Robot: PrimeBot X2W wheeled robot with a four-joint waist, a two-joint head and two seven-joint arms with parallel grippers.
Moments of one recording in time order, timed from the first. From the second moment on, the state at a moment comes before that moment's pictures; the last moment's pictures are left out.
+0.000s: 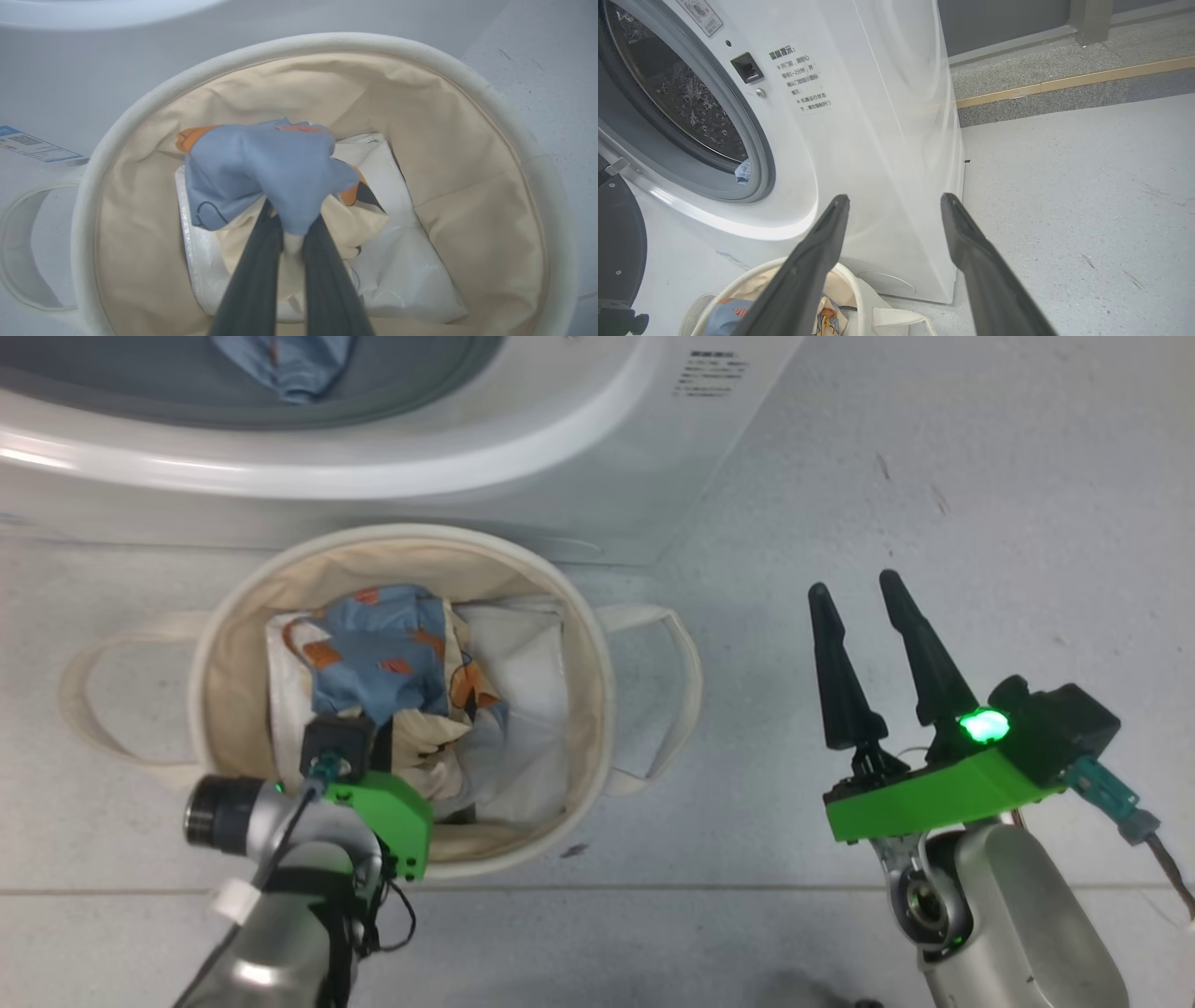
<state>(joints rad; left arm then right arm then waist) -0.65 0.07 -0.31 0.95 -0.12 0.11 -0.20 -0.33 -0.05 0.19 0.12 0.35 0.13 -0.26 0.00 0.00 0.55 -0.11</state>
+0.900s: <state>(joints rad) -0.53 0.07 -0.35 0.69 -0.07 0.19 -0.25 -0.31 -0.05 0.18 0.14 0.34 0.13 -0.26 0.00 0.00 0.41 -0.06</state>
